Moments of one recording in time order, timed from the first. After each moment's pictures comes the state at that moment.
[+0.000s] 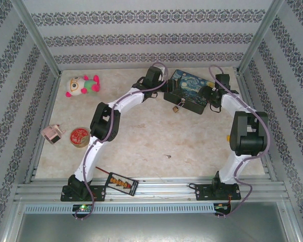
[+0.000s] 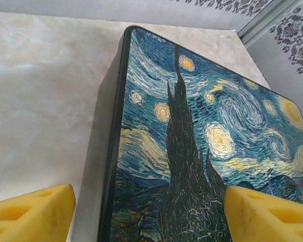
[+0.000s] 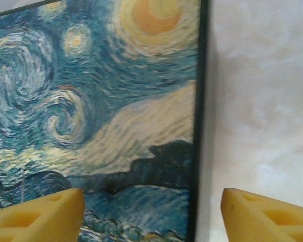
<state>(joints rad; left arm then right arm) -0.52 2.49 2.16 -0.21 0.19 -0.47 -0.06 1.84 1.27 -0.34 -0.15 0.54</state>
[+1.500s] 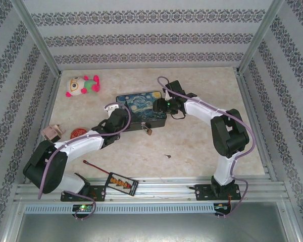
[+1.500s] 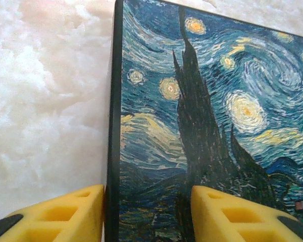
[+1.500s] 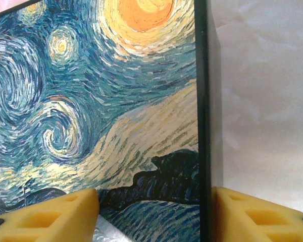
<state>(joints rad) -0.56 1.40 0.71 -0.03 -0.40 -0.68 0.46 1.88 1.32 -0.40 -0.26 0.52</state>
